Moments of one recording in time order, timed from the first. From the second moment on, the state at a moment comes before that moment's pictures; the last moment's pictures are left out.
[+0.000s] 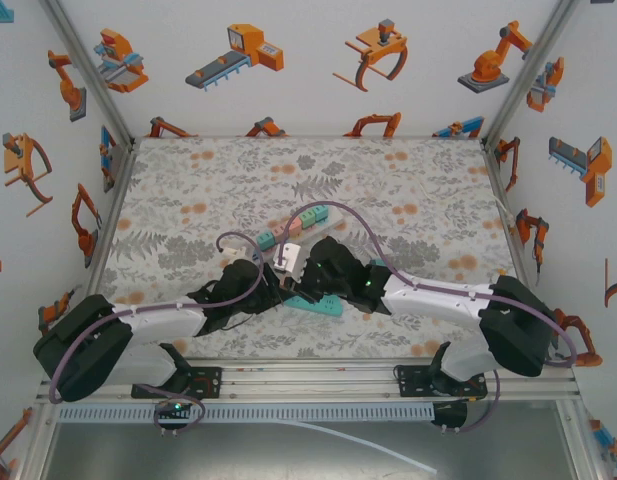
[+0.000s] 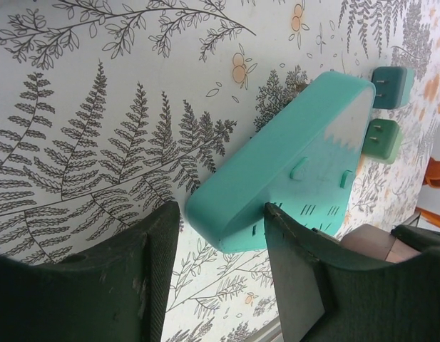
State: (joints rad) left arm -0.86 1.28 0.33 0.26 -0.06 -1.08; right arm 1.03 1.42 0.80 0.05 -0.15 -0.25
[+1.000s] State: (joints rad) left arm -1.11 0.97 0.79 -0.21 0.30 -0.27; right arm 0.38 0.62 0.33 -0.19 -0.06 0.89
